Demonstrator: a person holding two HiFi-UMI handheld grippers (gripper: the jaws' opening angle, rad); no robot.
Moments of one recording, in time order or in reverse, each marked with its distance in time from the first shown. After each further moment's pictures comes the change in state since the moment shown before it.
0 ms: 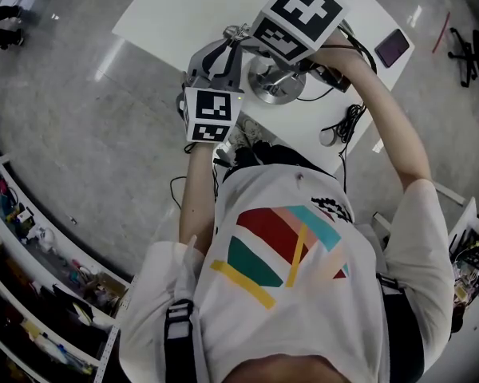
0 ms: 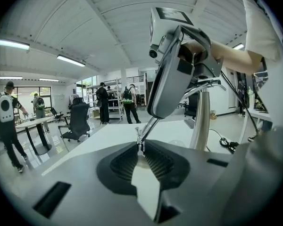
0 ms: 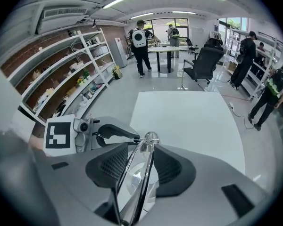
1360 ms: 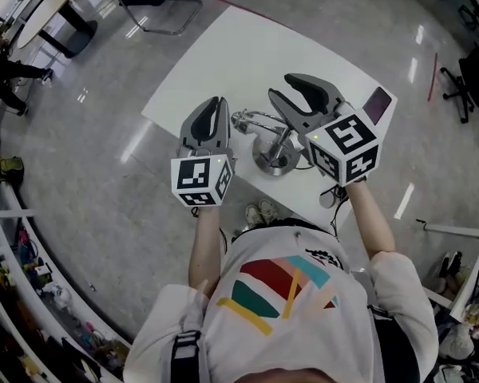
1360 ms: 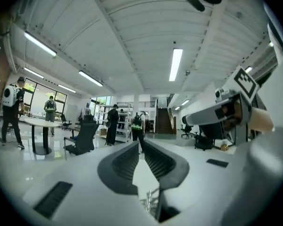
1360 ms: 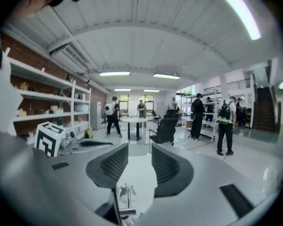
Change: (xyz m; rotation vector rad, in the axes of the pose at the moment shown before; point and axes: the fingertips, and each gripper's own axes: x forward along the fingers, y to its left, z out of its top) left arm -0.061 0.033 0.120 -0.172 -0.332 0.084; right arm -0.158 -0.003 0.009 0.070 -0.885 -0.403
